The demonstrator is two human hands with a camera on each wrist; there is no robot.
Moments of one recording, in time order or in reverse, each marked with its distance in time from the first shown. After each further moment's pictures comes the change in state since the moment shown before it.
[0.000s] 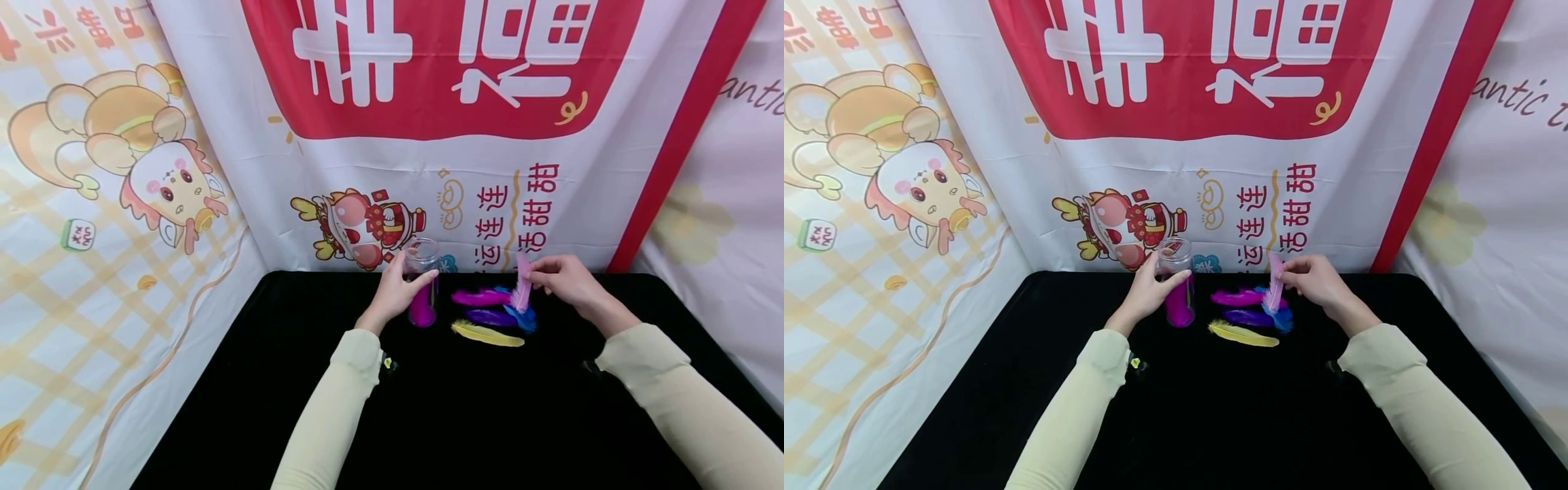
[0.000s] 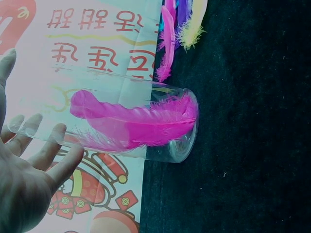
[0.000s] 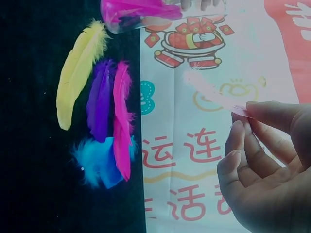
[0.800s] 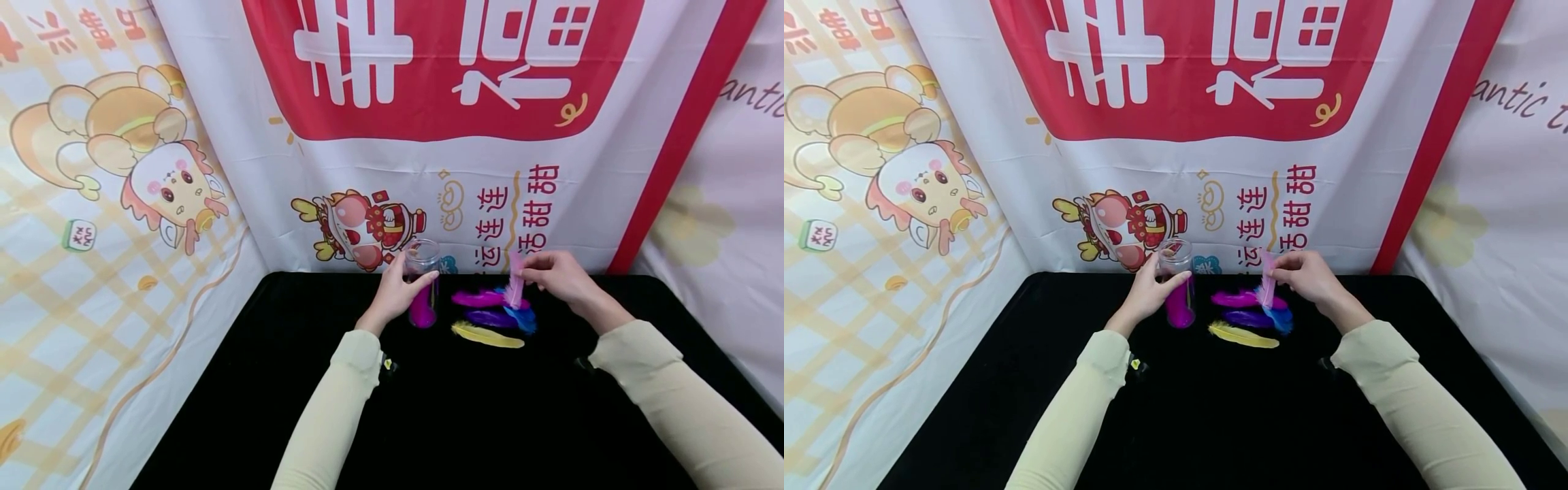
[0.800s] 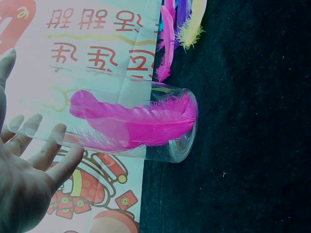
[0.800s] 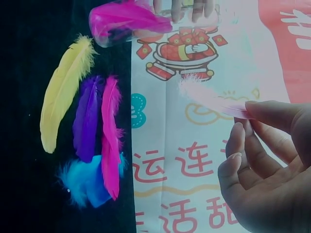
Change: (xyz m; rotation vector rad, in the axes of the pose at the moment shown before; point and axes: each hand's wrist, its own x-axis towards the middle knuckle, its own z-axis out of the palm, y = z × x) left_hand 0.000 -0.001 0.000 0.003 -0.005 -0.014; right_hand 0.005 -0.014 0.007 0.024 0.014 -0.051
